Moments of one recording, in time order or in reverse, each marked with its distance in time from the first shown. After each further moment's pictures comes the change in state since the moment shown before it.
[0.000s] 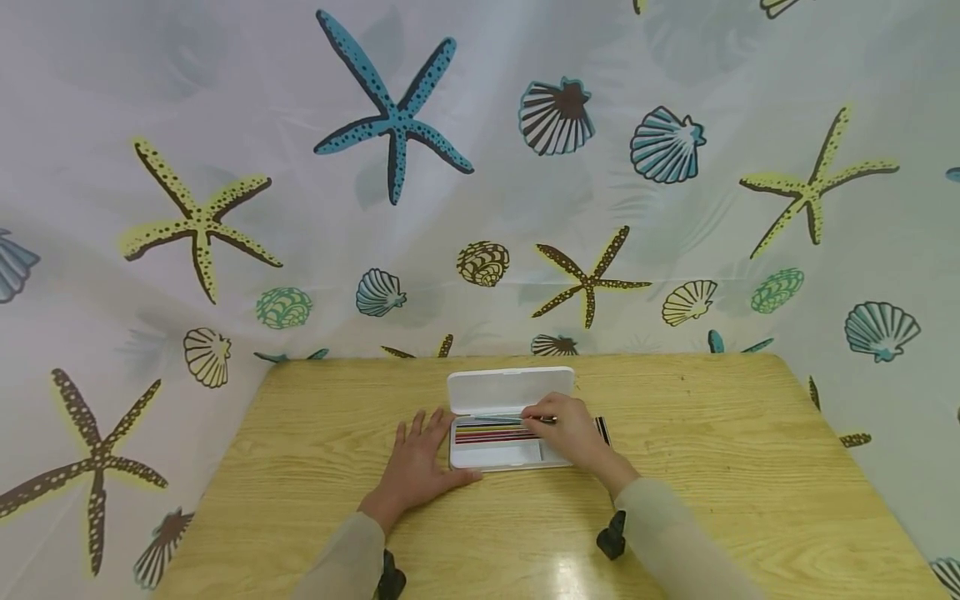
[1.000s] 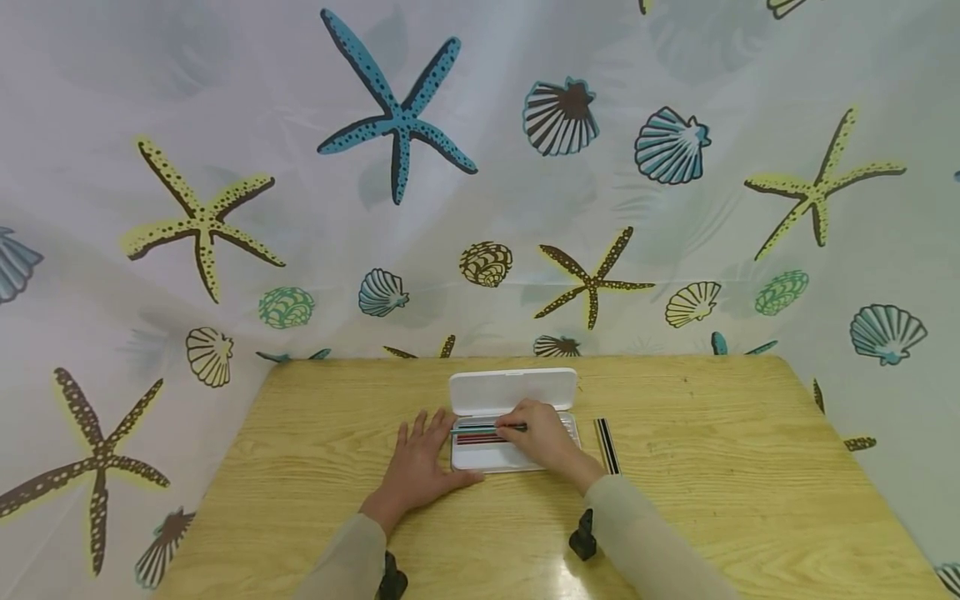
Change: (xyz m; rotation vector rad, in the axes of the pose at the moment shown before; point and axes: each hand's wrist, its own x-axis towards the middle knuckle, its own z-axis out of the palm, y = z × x) left_hand -0.001 -0.003 0.001 0.008 0.000 0.011; right_hand 0.020 -0.014 0.039 -0.028 -0.027 -0.035
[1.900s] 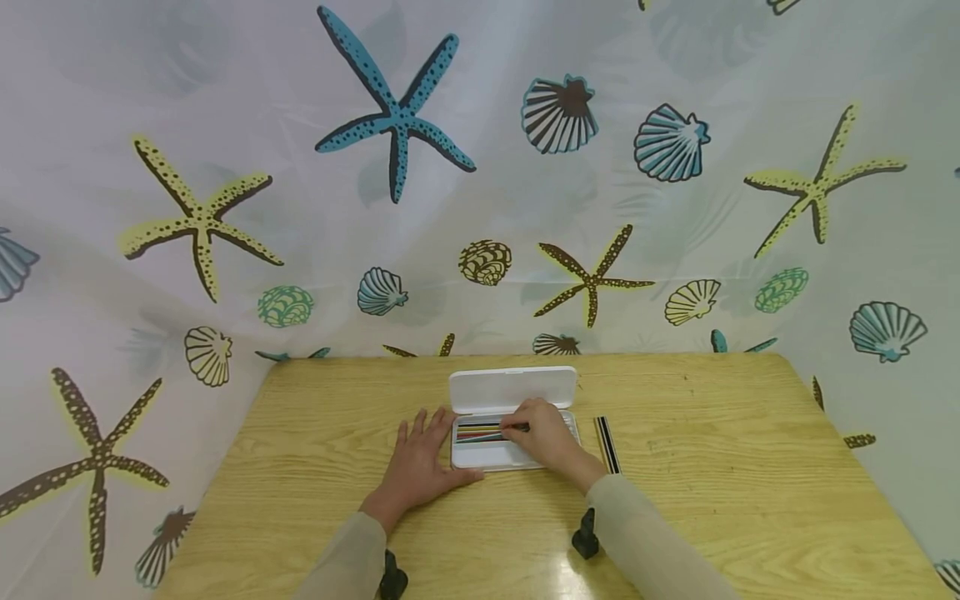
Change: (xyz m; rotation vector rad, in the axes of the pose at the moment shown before) left_hand 0.000 0.001 0.000 0.001 0.001 -0.005; right_hand -0.003 0.005 -0.002 -0.064 -0.029 0.035
